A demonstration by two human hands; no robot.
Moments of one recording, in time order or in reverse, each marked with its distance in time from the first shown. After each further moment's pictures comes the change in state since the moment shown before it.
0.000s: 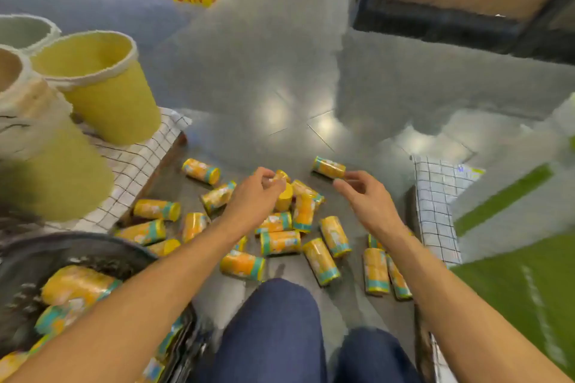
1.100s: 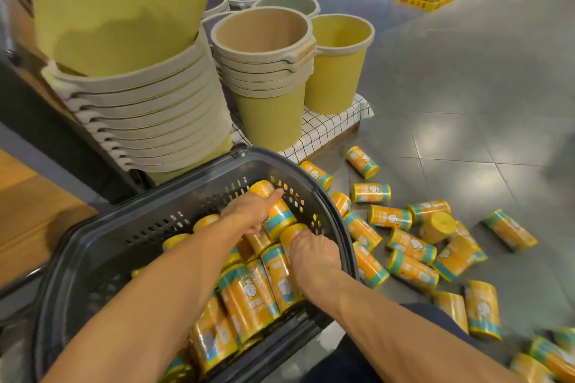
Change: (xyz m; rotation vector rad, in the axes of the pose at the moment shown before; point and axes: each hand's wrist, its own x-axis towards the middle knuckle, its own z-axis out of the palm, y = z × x) left_hand -0.124 -0.236 -0.159 0.121 0.293 -0.910; right_hand -0.190 -0.121 0.274 -1.120 -0.745 -0.739
